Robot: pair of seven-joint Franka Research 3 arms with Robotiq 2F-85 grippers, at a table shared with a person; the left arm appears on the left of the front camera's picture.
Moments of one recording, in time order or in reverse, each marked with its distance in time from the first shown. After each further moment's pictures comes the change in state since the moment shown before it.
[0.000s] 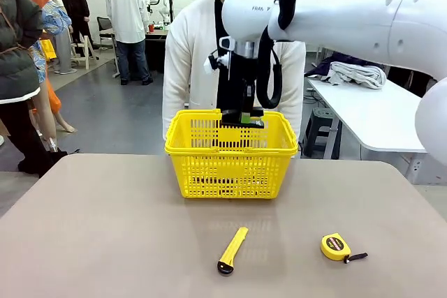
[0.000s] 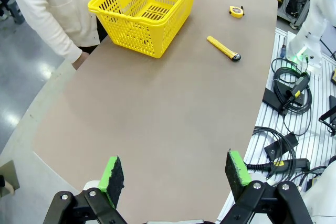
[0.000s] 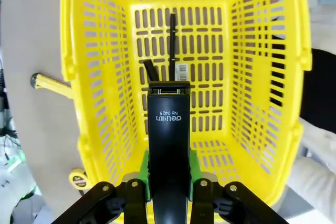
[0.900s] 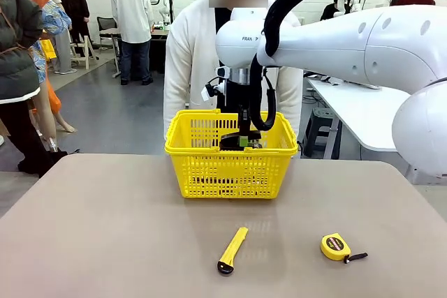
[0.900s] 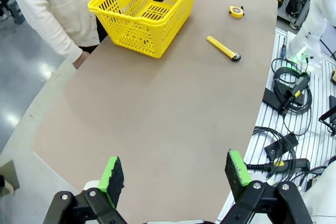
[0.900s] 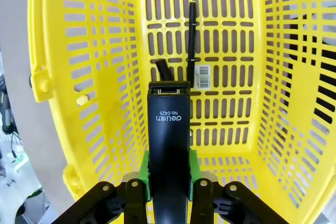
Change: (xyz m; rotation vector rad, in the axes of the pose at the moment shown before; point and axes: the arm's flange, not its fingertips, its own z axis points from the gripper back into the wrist) left arm 0.000 0.000 0.000 0.000 0.000 0.000; right arm 0.007 -0.005 -0.061 0.096 0.044 -0.004
